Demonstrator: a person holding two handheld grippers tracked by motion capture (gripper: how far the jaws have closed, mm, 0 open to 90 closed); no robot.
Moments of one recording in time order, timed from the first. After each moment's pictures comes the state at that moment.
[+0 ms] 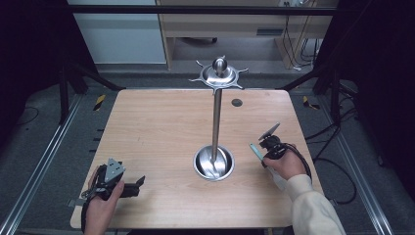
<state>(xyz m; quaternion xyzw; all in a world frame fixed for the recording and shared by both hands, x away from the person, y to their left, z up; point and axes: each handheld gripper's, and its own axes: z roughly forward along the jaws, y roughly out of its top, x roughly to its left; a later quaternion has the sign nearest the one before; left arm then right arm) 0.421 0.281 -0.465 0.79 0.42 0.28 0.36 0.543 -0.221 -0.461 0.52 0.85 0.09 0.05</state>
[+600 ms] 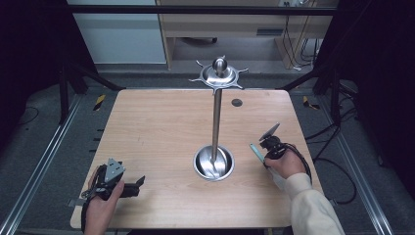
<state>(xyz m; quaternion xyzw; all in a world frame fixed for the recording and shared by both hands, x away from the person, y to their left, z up) 0.422 0.281 -0.465 0.79 0.42 0.28 0.36 0.547 -0.224 -0.465 0.53 0.84 0.07 0.04</state>
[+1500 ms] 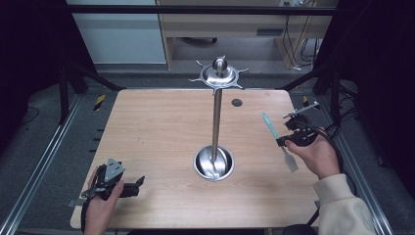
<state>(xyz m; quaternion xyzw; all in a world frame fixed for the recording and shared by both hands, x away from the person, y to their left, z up) 0.422 0.282 -0.466 0.79 0.42 0.27 0.36 0.510 -0.257 -0.340 0.50 0.82 0.24 0.13</state>
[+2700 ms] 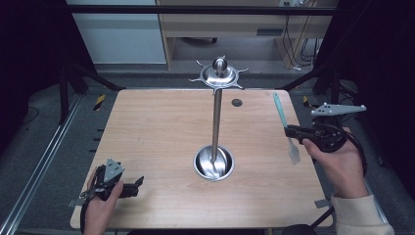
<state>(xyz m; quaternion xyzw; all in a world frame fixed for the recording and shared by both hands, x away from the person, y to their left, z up) 0.421 0.284 -0.466 0.78 0.43 0.28 0.36 0.448 -0.273 -0.277 0.43 0.78 0.42 0.19</state>
